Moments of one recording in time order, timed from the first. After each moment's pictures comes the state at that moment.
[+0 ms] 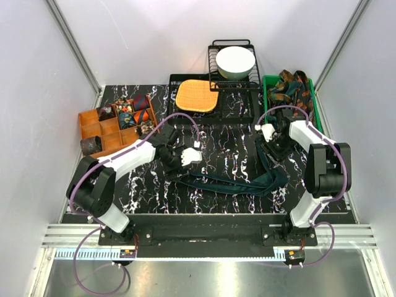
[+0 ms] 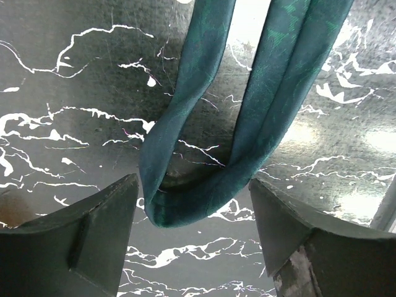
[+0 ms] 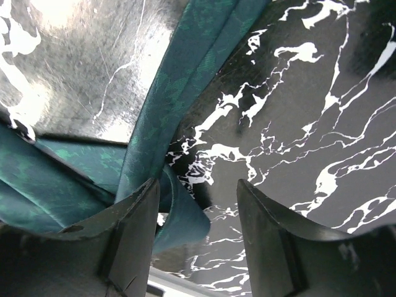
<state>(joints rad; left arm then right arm) -0.54 1.57 1.00 -0.69 0.38 0.84 0.04 1.75 1.18 -0.90 -0.16 -0.58</state>
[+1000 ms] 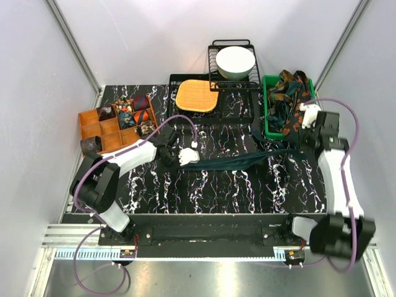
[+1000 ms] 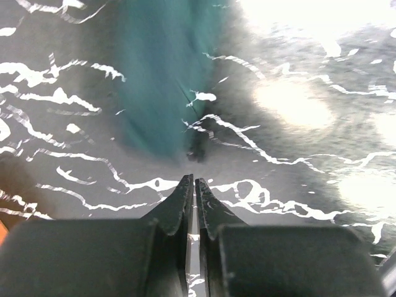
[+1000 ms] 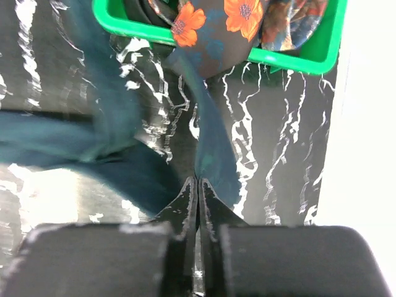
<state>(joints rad) -0.51 1.62 0.98 -0.65 0.25 0.82 -0.18 1.21 1.06 -0.69 -0.08 -0.32</state>
